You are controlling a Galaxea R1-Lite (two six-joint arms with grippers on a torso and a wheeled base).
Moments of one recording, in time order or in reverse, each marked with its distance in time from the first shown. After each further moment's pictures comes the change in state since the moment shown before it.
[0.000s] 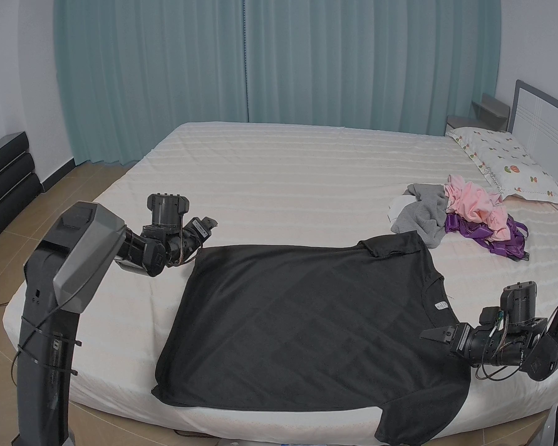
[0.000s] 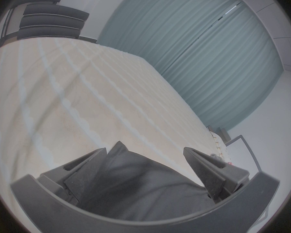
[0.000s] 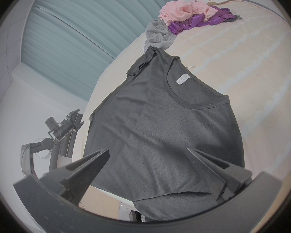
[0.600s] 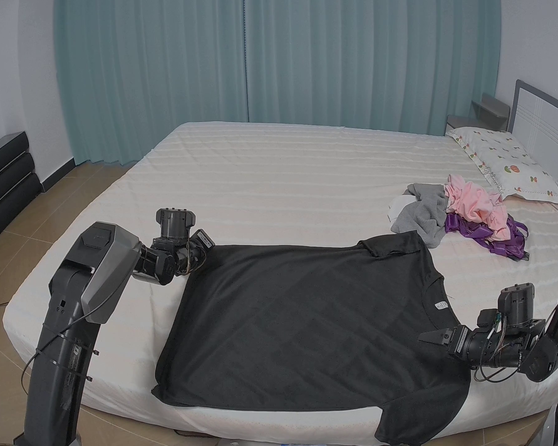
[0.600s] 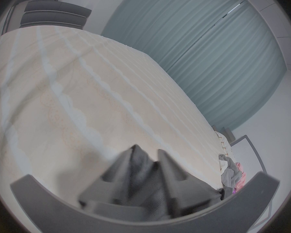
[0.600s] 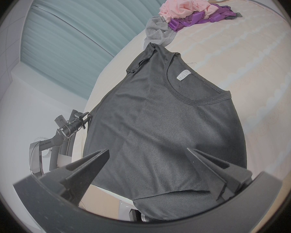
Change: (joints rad) left arm 0.013 0.184 -0.201 0.033 0.000 0.000; right arm 0.011 0.013 0.002 -0.001 0.000 0.003
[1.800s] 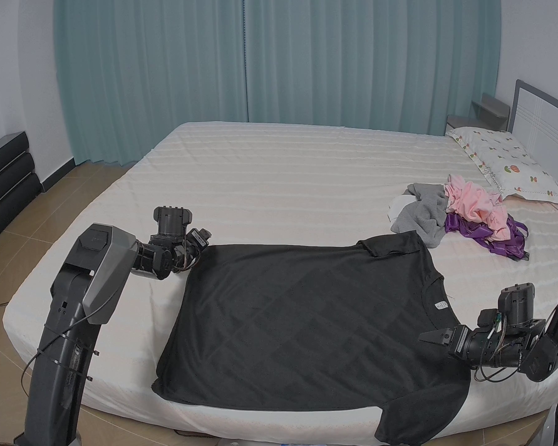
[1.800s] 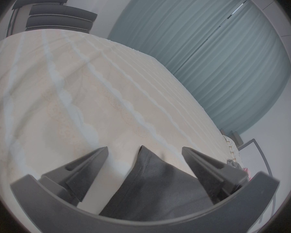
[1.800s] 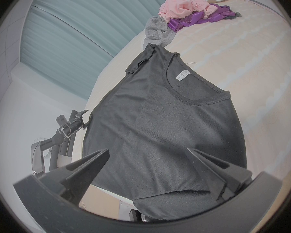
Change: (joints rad) left arm 0.028 0.037 -0.102 0.107 0.055 0.003; right arm -0.004 0.000 0.000 0.000 -0.001 0.003
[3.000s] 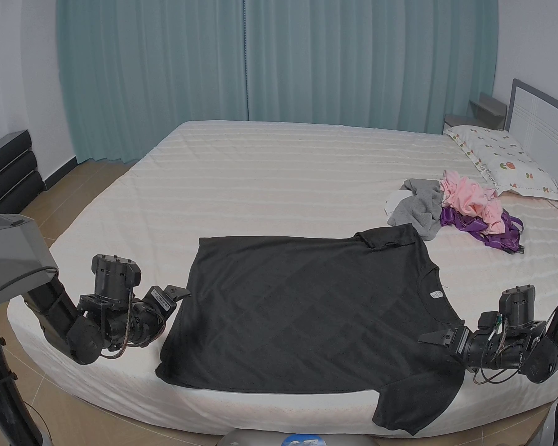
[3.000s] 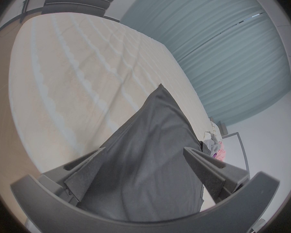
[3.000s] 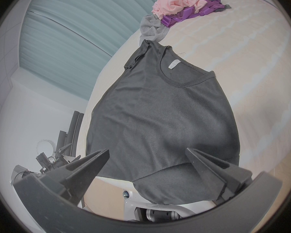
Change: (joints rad) left arm -0.090 -0.733 1.414 -0.562 -0.108 -0.193; right arm -0.008 0.007 0.015 -0.013 0.031 0.039
